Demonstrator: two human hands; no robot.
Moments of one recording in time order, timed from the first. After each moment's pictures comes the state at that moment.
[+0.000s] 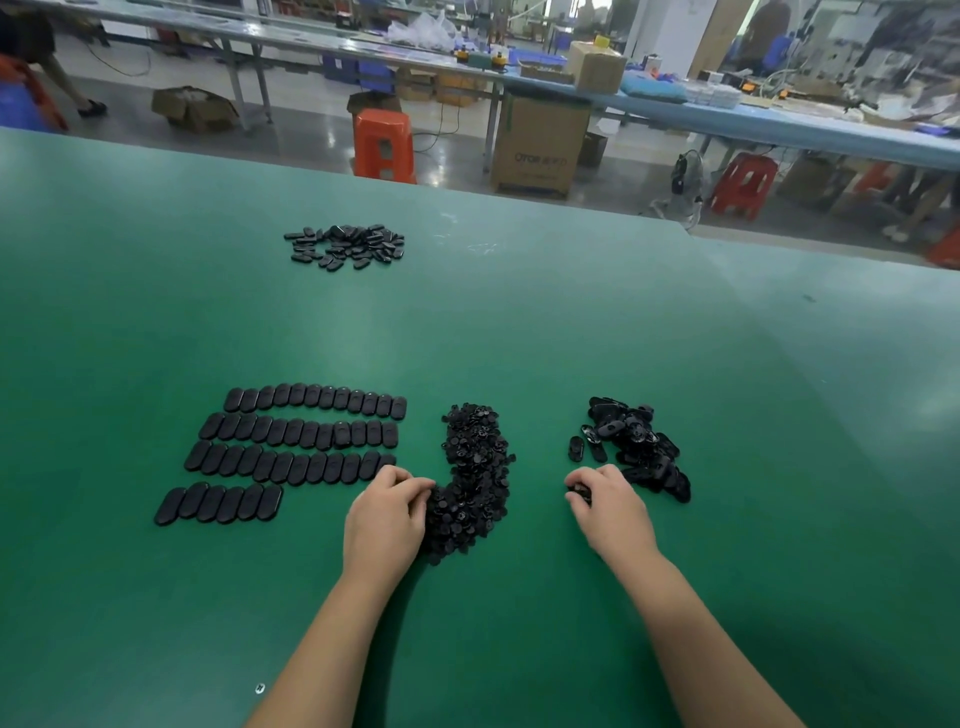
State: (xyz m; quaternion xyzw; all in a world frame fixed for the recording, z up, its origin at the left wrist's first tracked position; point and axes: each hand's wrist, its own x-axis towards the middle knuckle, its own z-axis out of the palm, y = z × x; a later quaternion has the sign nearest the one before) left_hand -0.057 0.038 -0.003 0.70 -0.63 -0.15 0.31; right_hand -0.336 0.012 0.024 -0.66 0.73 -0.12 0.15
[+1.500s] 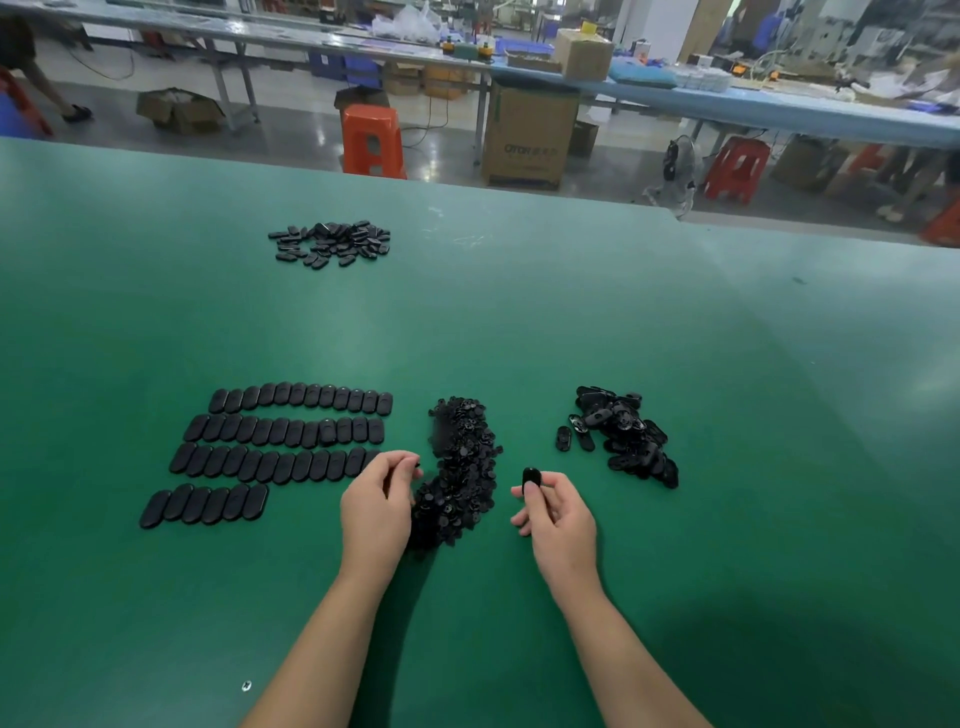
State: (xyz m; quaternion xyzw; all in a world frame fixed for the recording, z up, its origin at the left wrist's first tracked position) left_hand -0.078 0.045 0.027 0.65 -0.47 -0.31 0.51; right_hand -0.278 0.059 0.013 -0.47 0.63 -0.49 0.39
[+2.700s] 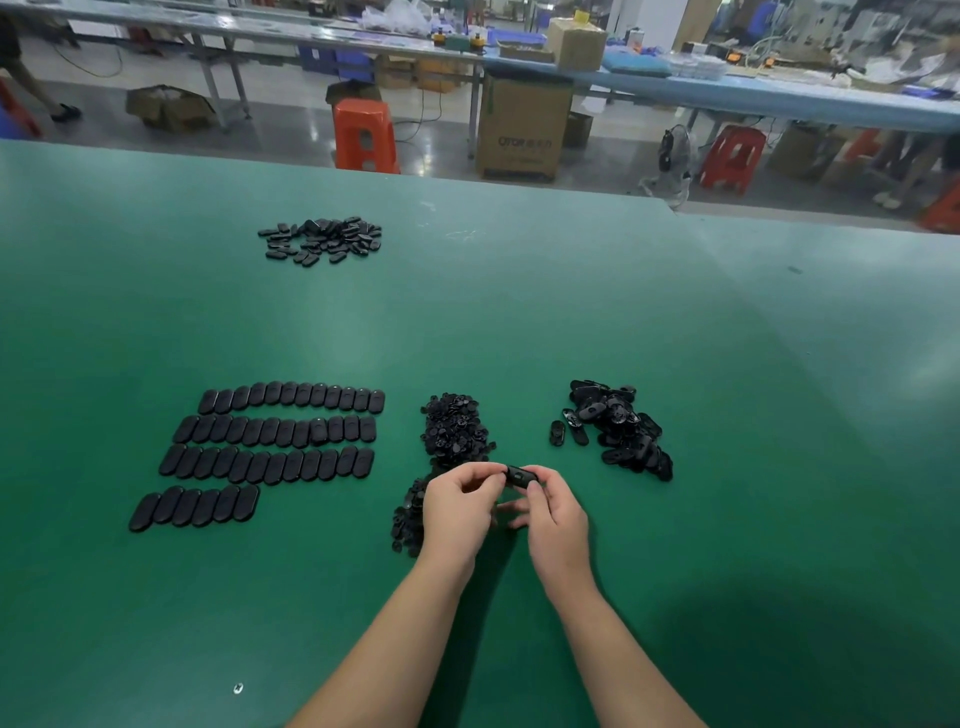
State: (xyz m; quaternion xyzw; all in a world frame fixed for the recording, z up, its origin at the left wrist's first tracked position) left_hand -0.163 0.046 0.046 0.59 -0.35 -0.55 0.48; right_hand -0.276 0.057 0.007 -0.46 0.62 -0.50 0.40
